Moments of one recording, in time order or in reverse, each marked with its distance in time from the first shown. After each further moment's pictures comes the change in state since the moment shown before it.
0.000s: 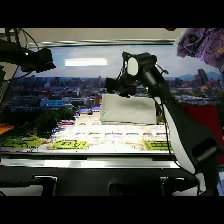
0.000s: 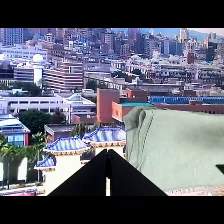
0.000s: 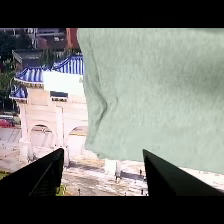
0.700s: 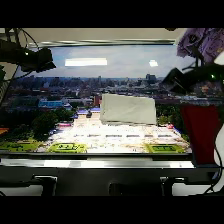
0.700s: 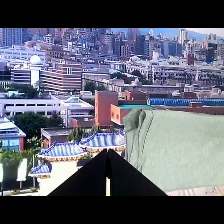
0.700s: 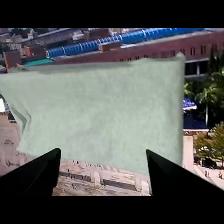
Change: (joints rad) left arm 0.000 0.000 0.000 0.000 0.003 0.000; right arm -0.744 0.122 -0.276 0.416 0.108 -0.560
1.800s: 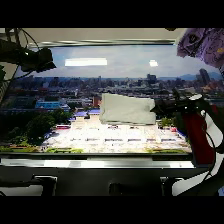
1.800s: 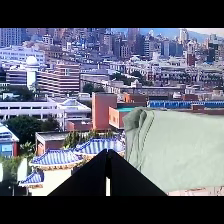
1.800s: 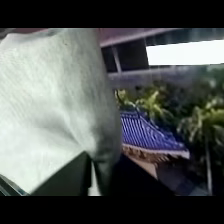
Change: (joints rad) left arm 0.000 -0.002 0.000 0.000 0.001 0.000; right arm -0.029 -0.219 -0.435 0.270 -0.267 -0.375
